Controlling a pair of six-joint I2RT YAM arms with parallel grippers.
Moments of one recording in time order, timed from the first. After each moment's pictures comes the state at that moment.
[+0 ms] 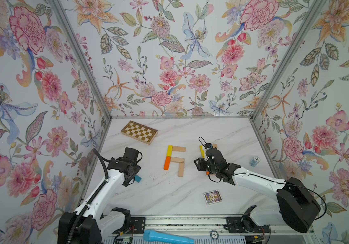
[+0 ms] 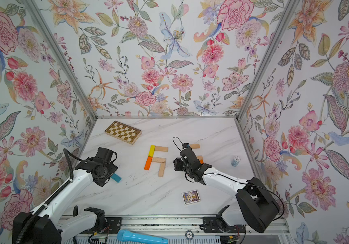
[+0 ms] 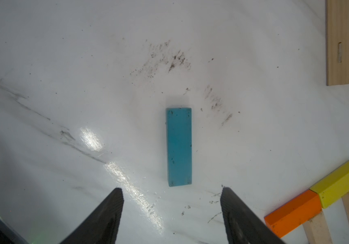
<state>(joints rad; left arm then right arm) -0.22 1.11 0.76 -0.92 -0.26 -1.18 0.69 1.38 0.70 -0.03 0.00 0.63</state>
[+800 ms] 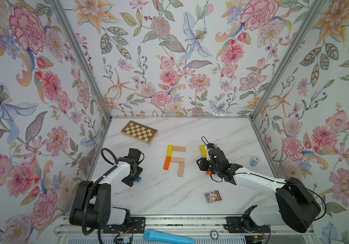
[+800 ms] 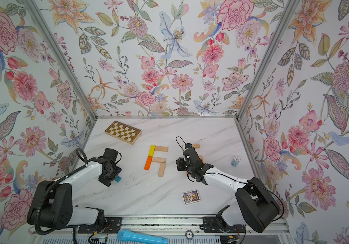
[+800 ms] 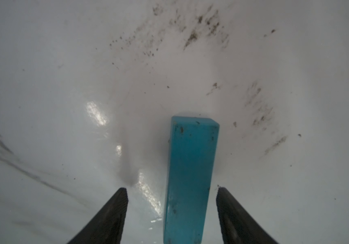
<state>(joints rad) -0.17 1.42 0.72 -0.71 -0.18 -1.21 0.65 1.38 0.66 -0.01 -0.02 0.62</state>
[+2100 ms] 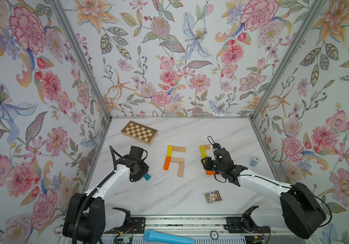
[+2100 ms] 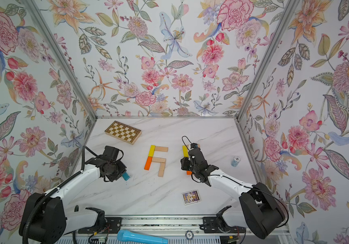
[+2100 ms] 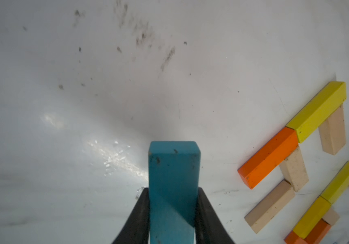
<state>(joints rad) -0.31 1.25 0.74 -0.70 0.04 -1.13 0.58 1.31 0.62 0.00 -0.02 0.61</state>
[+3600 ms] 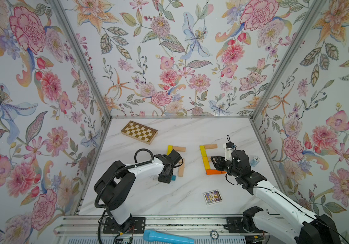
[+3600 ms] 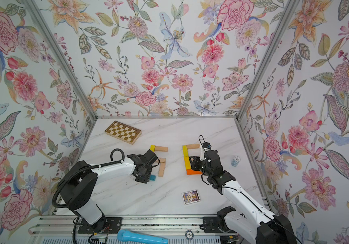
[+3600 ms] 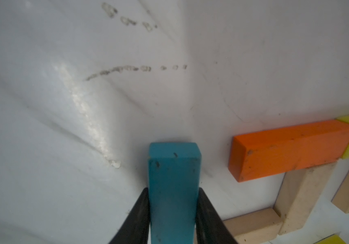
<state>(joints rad) -0.77 1.70 1.00 -0.69 -0.11 -2.08 0.42 1.00 0.53 -0.07 -0.14 0.53</state>
